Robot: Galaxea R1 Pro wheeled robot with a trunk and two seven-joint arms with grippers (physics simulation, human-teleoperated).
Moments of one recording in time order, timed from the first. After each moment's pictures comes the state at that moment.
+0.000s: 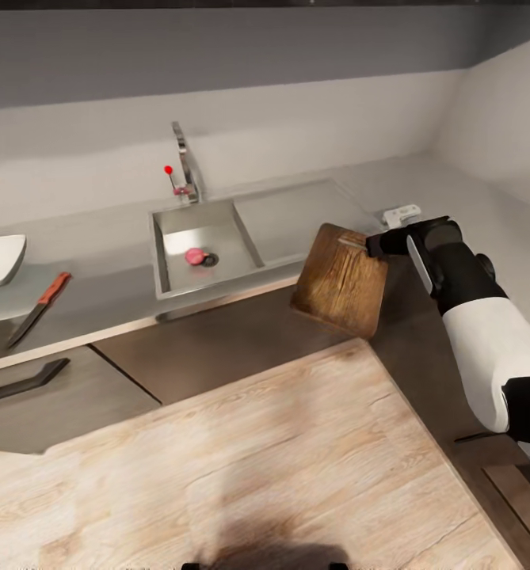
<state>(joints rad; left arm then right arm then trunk) 0.39 -0.02 0.01 -0.49 0.07 -0.07 0.00 -1.39 -0.17 0.16 -0.81 0.14 0.77 0.29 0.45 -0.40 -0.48</state>
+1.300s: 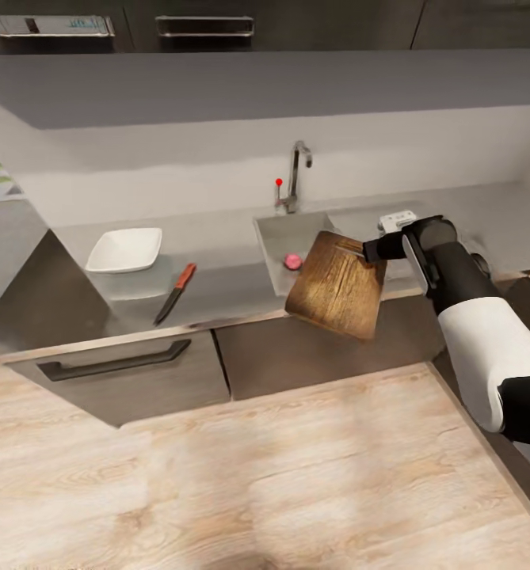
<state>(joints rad) 0.39 -0.02 0.01 -0.49 0.07 -0.07 0.00 -1.39 -0.16 0.16 -0.82 0.14 0.87 0.29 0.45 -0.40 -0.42</state>
